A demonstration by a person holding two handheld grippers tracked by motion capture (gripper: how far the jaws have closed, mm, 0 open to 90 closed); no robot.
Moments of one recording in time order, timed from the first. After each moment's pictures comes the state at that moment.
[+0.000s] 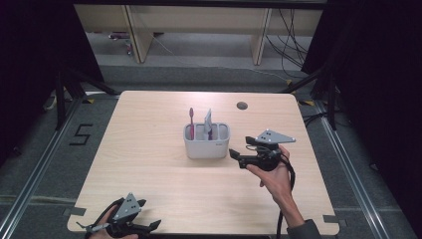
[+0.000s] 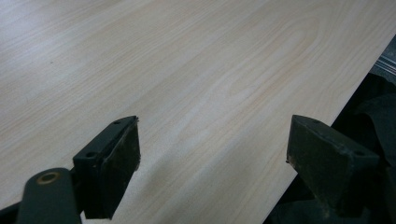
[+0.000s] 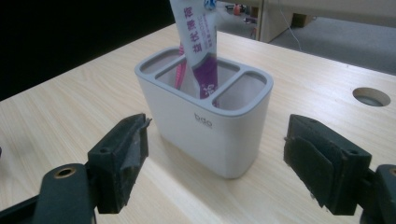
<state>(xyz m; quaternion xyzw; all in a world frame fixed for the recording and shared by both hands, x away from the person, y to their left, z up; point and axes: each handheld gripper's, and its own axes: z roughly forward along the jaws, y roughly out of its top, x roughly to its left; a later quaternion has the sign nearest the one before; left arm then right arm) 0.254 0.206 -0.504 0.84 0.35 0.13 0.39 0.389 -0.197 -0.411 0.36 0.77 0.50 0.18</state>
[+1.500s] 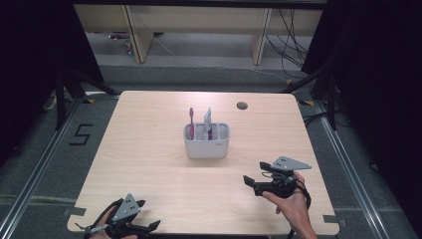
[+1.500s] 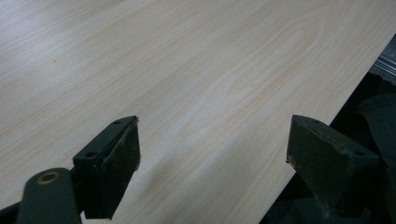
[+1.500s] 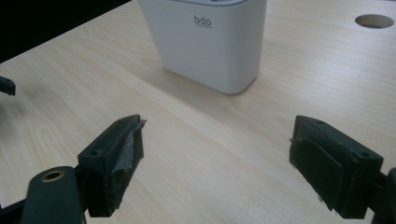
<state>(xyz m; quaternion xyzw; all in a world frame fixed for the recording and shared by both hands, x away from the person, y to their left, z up) 0.252 0.207 -0.504 0.84 0.35 0.14 0.40 0.336 -0.236 -0.453 0.40 0.77 0.48 0.12</state>
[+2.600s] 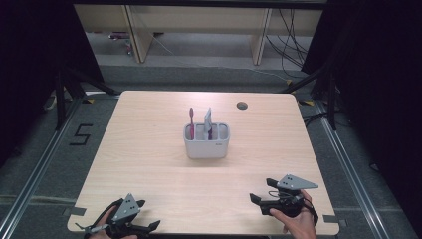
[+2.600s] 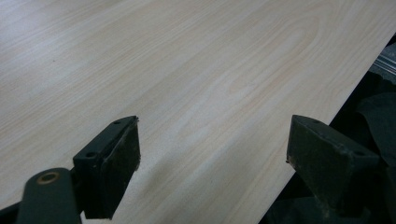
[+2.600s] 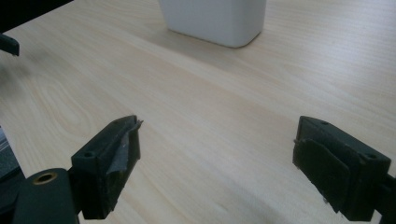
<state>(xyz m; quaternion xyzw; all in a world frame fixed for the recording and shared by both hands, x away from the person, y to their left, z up) 0.252 0.207 -0.504 0.84 0.35 0.13 0.39 0.301 -0.255 -0.479 0.39 0.79 0.46 0.13</state>
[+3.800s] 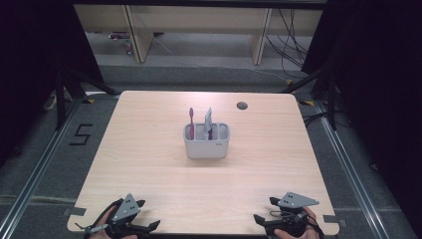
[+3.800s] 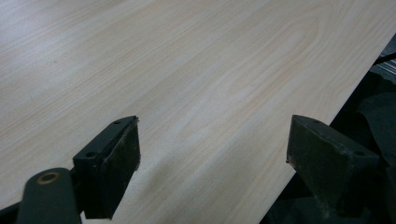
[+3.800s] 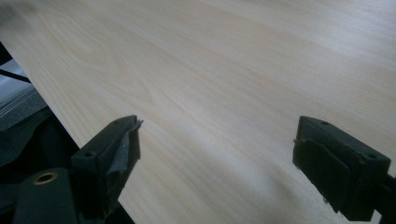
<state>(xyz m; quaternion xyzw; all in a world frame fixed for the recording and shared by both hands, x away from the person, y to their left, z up) 0.252 0.207 -0.504 0.84 0.35 0.14 0.39 0.262 -0.262 -0.497 0.41 0.81 0.41 0.08</state>
